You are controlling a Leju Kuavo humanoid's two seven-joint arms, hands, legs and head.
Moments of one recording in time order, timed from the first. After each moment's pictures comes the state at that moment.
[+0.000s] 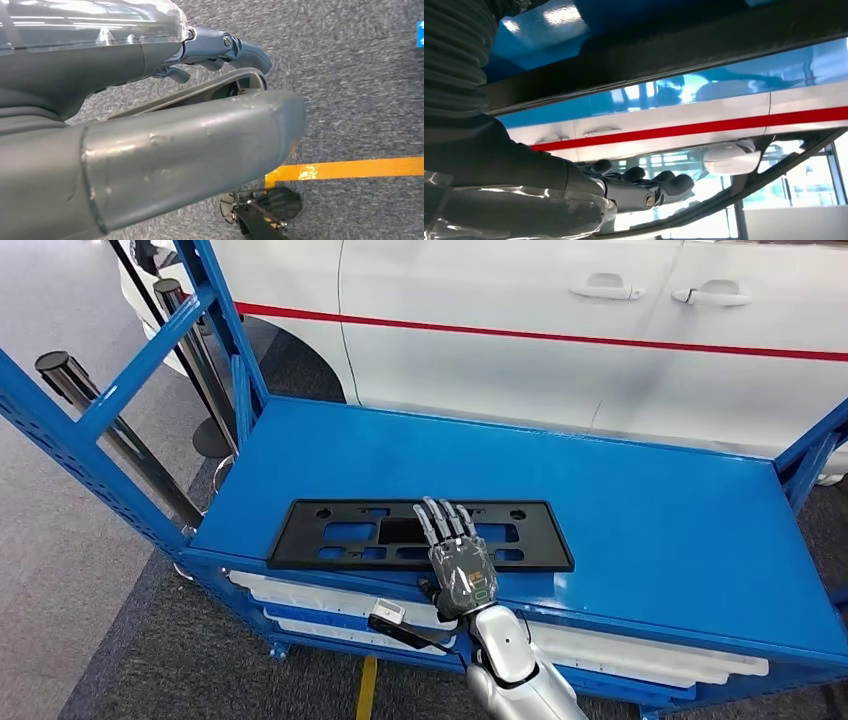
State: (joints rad) left arm -0.05 -0.02 0.73 -0.23 -1.01 0.07 -0.44; right arm -0.31 0.18 0.47 -1.08 1.45 -0.60 0.08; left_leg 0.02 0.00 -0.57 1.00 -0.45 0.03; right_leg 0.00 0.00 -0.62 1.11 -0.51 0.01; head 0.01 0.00
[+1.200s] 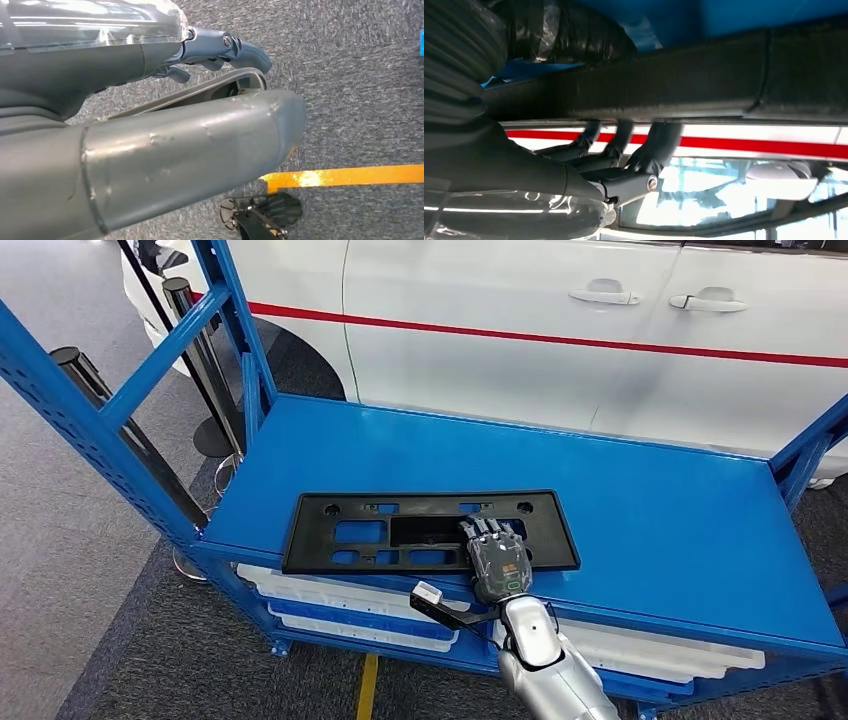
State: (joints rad) left arm -0.05 -0.02 0.79 -0.23 -1.07 0.07 -0.44; right arm -0.37 0.10 0.36 -0.90 1.49 -0.60 0.14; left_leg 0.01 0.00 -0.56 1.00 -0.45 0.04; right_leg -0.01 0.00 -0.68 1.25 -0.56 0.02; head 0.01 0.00
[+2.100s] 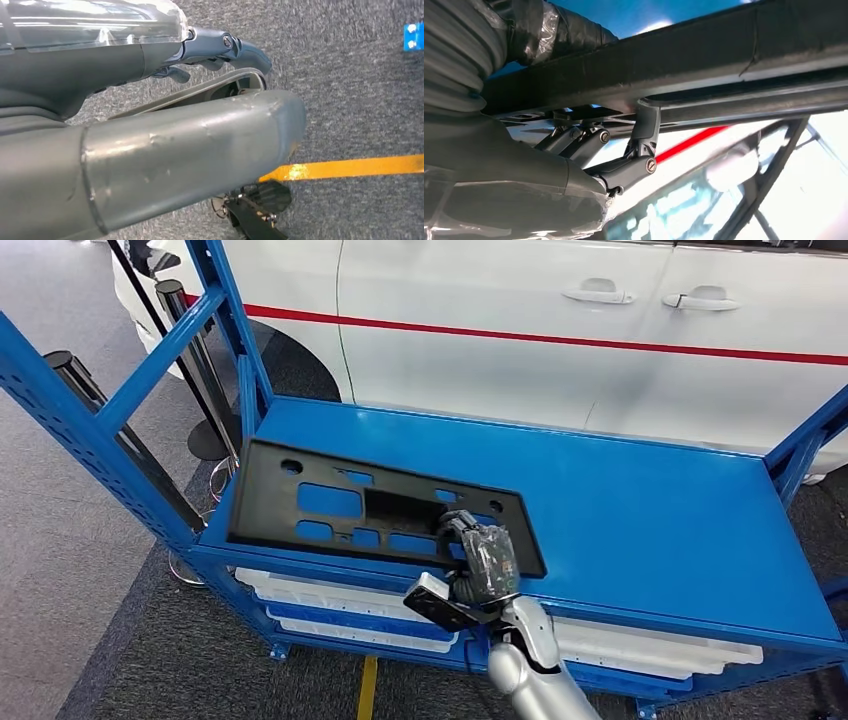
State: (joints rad) left arm -0.05 -0.05 0.83 -0.23 -1.08 0.07 -0.46; right arm -0.25 0.14 0.38 -1.20 0.91 -0.48 -0.19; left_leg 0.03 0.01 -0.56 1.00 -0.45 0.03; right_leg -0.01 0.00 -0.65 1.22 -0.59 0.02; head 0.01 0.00
